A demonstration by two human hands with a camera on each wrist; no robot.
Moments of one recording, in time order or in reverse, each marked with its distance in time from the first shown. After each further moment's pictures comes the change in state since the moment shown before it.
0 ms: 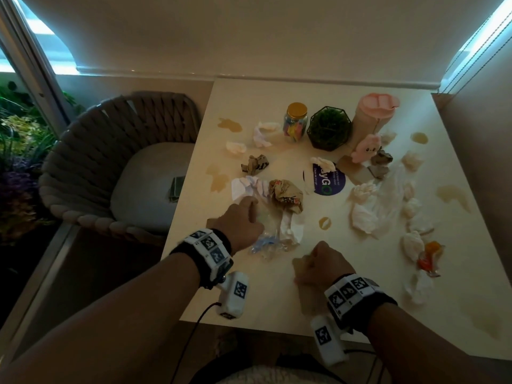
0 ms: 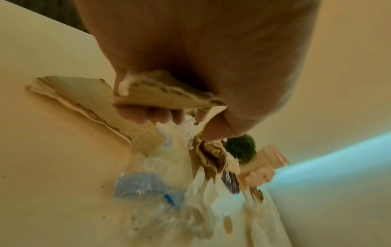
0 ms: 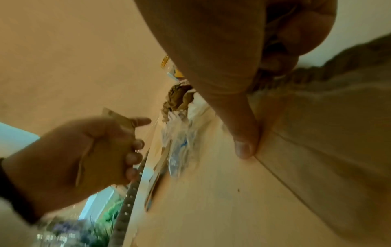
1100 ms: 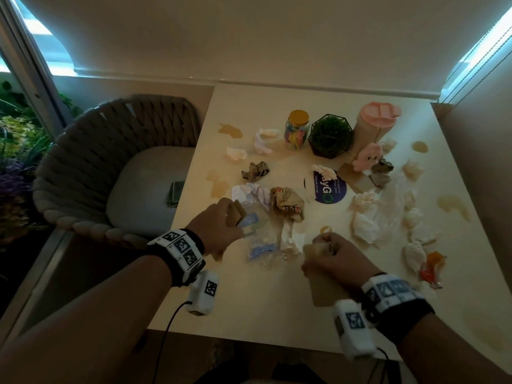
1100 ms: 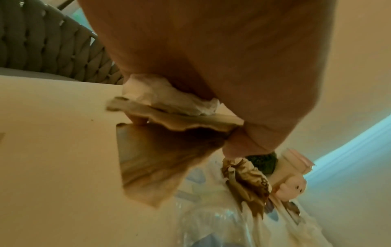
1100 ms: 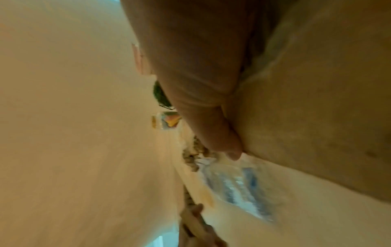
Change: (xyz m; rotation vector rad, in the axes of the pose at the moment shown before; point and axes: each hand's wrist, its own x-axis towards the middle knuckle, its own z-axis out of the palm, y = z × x) left_hand 0.015 -0.041 -0.040 0.108 0.010 0.026; right_hand -0.022 -0.011 -0.051 0.800 -0.159 -0.083
